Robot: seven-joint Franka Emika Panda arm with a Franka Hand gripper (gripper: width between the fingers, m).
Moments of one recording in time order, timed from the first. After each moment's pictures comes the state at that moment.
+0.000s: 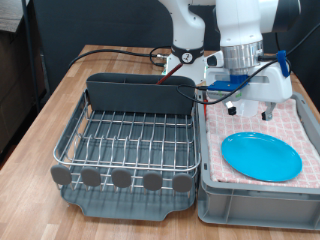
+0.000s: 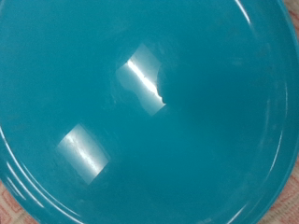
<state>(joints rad) 0.06 0.09 0.22 -2.50 0.45 2.90 1.42</state>
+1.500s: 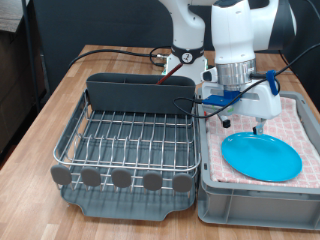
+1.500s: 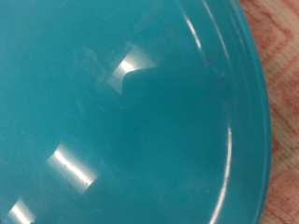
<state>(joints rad) 0.01 0.19 0.28 -2.52 0.55 3.03 1.35</state>
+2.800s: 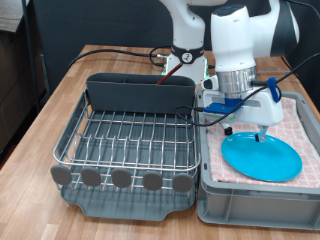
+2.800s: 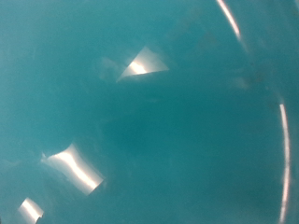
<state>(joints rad) -0.05 0.26 0.36 -2.48 0.60 3.08 1.28</state>
